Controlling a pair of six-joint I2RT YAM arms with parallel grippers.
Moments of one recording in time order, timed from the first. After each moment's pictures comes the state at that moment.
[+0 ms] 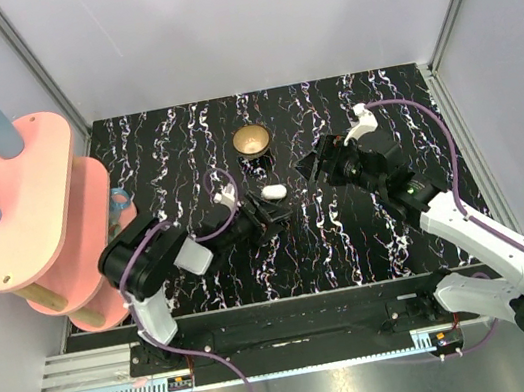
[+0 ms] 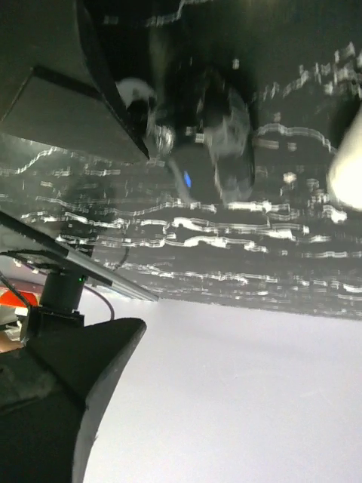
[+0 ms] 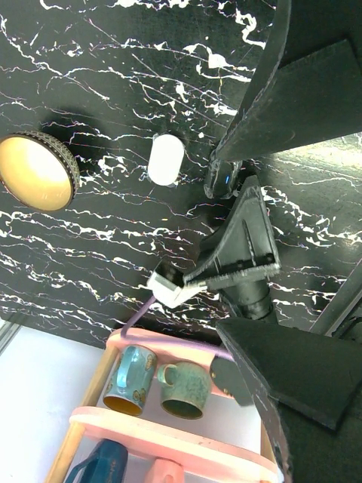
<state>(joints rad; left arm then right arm) -0.62 1.89 0.48 1.06 0.38 -1.34 0.56 1.07 0.86 -0.09 -0.02 0.71</state>
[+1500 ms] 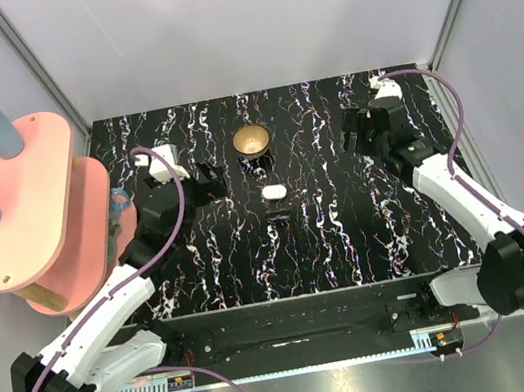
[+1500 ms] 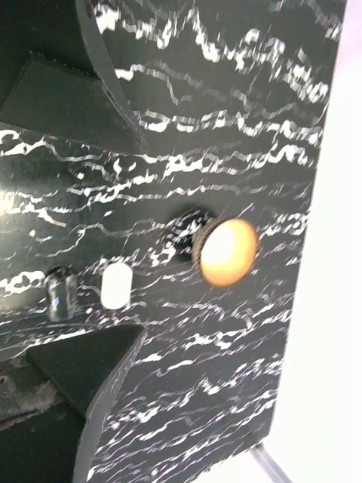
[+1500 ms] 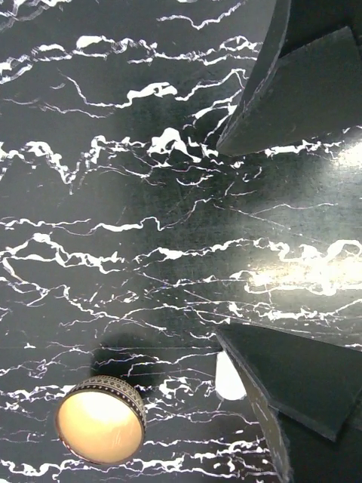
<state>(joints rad) -0.62 0.98 0.75 0.03 -0.38 -0.40 0.30 1.27 1.02 -0.26 0.21 0.35</state>
